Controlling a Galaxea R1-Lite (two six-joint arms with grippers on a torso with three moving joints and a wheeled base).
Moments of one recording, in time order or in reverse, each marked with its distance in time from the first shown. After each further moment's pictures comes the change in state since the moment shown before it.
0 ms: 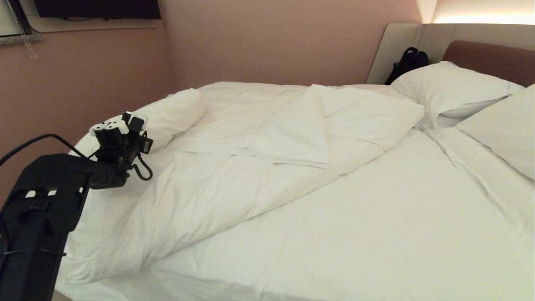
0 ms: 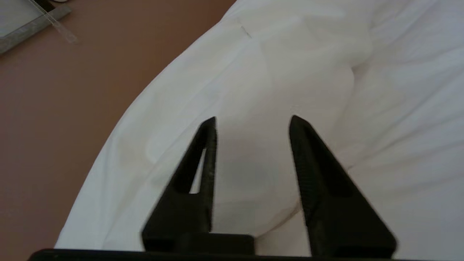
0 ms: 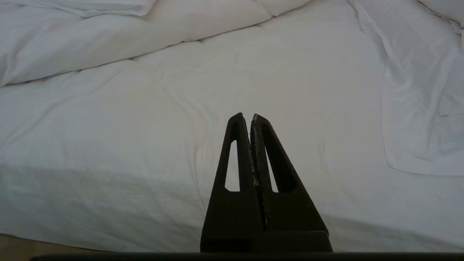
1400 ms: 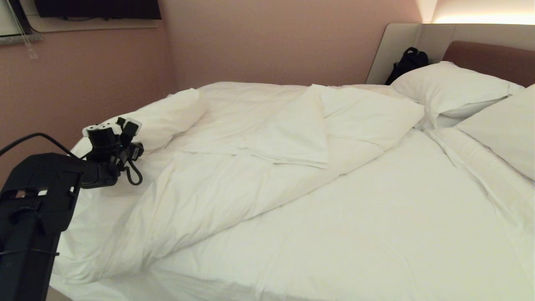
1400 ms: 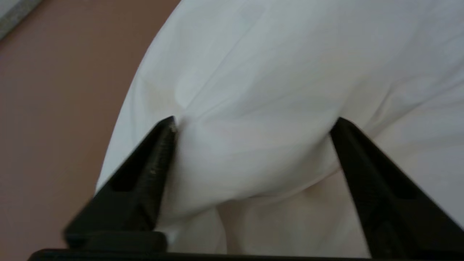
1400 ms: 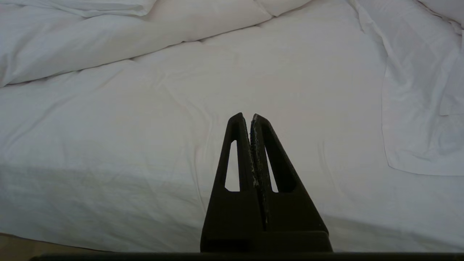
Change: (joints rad) left arm 0.039 -0.012 -0.006 0.144 0.104 0.090; right arm 0.000 0.000 0.000 0.000 0.000 0.000
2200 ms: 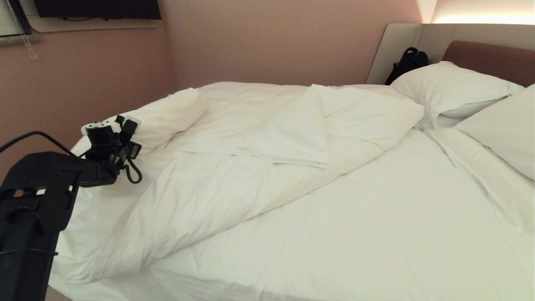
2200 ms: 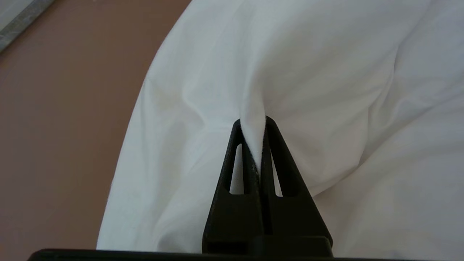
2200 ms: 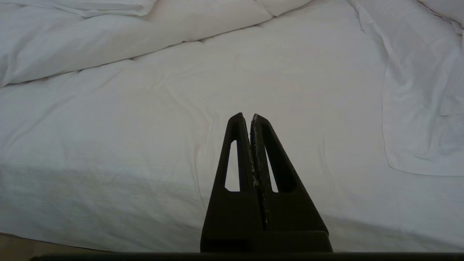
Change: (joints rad) left arm 0.001 -0.011 0.001 -0.002 0.023 0.008; right arm 0.000 0.000 0.000 0.000 0.000 0.001
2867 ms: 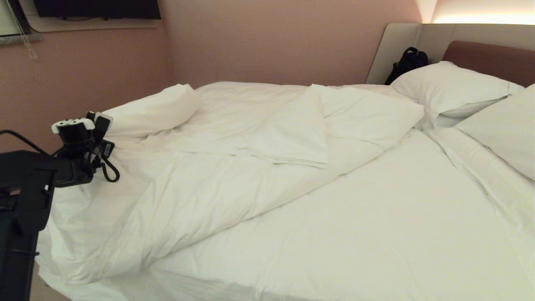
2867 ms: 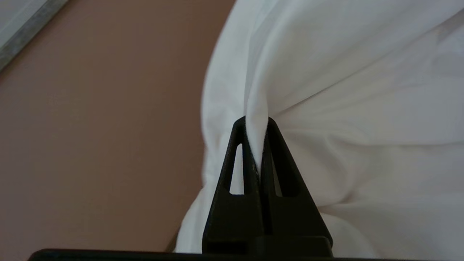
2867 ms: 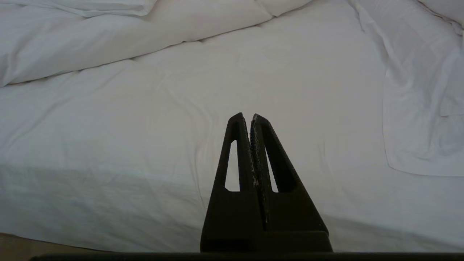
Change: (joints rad) left arm 0.110 -0.032 0.001 0.011 0.082 0.006; right arm 0.000 0.000 0.000 0.000 0.000 -0.001
